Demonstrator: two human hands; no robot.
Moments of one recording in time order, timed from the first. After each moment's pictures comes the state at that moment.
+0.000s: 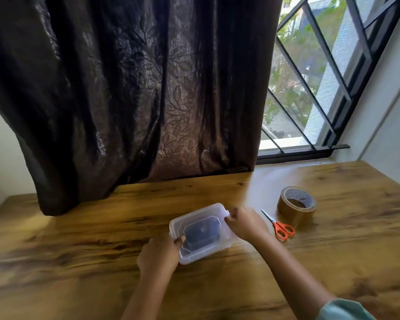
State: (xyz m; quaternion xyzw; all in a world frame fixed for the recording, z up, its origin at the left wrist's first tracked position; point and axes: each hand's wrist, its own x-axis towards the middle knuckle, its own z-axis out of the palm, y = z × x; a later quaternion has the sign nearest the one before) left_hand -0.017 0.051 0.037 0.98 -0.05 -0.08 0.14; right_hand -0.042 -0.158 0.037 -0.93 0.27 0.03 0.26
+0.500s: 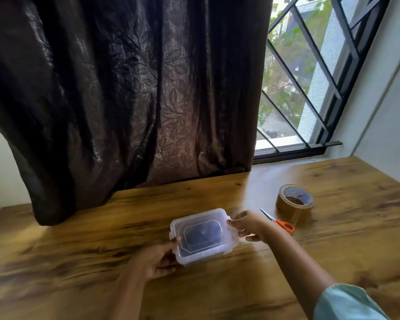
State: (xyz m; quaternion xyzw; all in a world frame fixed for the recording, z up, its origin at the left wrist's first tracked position) left_hand 0.011 0.073 0.042 0.71 0.13 -0.38 0.57; right_hand -0.048 -0.173 0.044 -0.79 0.32 0.13 0.51
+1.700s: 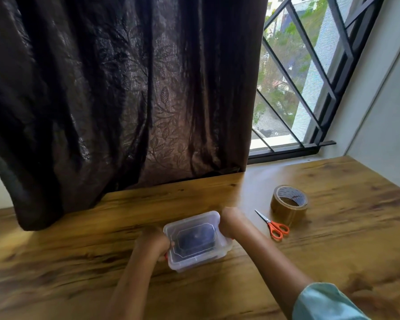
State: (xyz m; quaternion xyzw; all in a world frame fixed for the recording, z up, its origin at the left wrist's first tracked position) left_hand 0.036 0.036 0.046 0.93 0.01 -0.25 0.25; right_hand -0.016 -0.145 0.057 -0.93 0.26 0.18 0.16
